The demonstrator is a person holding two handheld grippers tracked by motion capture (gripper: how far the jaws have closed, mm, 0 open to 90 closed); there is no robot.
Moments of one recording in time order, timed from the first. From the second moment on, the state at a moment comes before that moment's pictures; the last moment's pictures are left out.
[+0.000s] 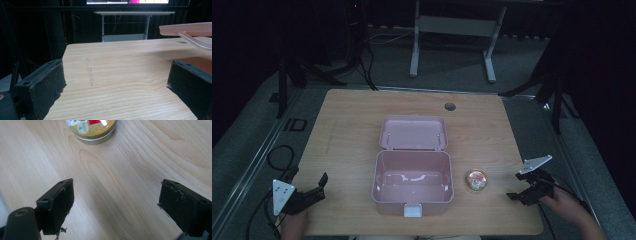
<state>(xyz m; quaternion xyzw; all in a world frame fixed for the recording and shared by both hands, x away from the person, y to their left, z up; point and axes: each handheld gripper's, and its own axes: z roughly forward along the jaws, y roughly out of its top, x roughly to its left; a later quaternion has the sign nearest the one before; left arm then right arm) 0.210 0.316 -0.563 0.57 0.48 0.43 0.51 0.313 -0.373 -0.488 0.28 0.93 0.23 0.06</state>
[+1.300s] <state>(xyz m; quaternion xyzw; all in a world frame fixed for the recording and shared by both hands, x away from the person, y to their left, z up) 0.211 0.316 -0.564 0.57 0.47 0.43 0.51 0.340 -0.278 -0.453 0.07 1.00 -0.02 0.01</state>
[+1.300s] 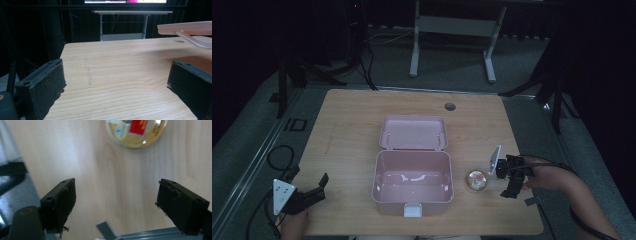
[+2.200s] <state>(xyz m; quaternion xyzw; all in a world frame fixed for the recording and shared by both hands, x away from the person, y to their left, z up) 0.211 0.317 -0.564 0.57 0.47 0.43 0.51 0.376 -0.216 -0.493 0.05 1.00 -0.01 -0.01</state>
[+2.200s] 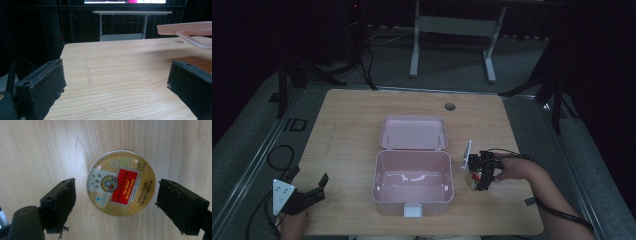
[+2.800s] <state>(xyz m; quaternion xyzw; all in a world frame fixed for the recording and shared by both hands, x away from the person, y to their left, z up) 0.211 0.317 -0.564 0.57 0.47 0.43 0.52 0.381 -0.212 -0.507 0.05 1.00 -0.03 -0.02</state>
